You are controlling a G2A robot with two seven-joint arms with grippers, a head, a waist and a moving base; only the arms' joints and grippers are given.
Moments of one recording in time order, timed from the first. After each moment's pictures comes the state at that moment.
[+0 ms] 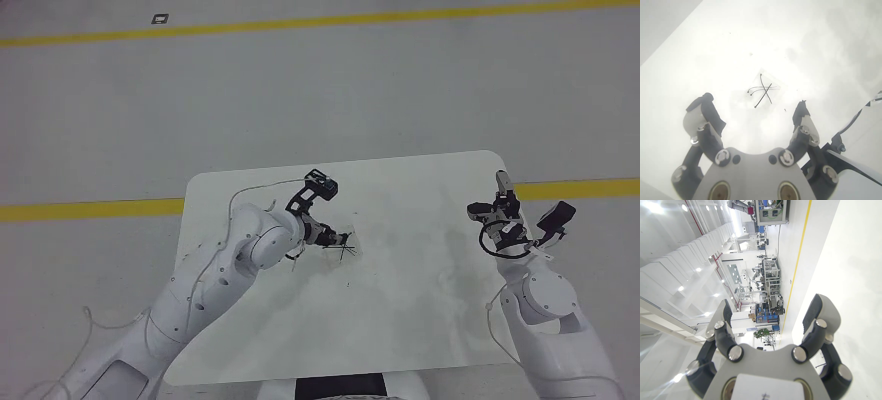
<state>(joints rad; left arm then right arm) 0.98 -1.16 -0.79 -1.69 0.88 0.01 -1.05 -1.73 -1.15 1.60 -1.80 0.42 0.00 0.00</state>
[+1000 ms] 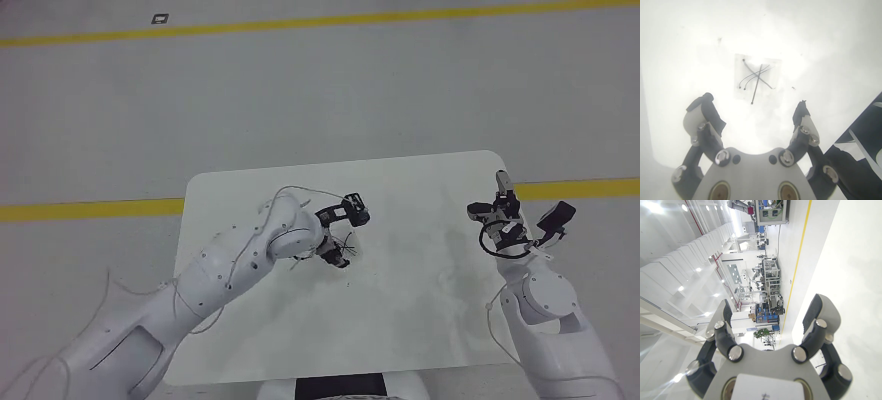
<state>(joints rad) 0.78 -1.22 -0.54 -1.49 0.88 -0.34 -1.10 -1.73 -1.15 1.60 -1.80 0.42 0.00 0.00</state>
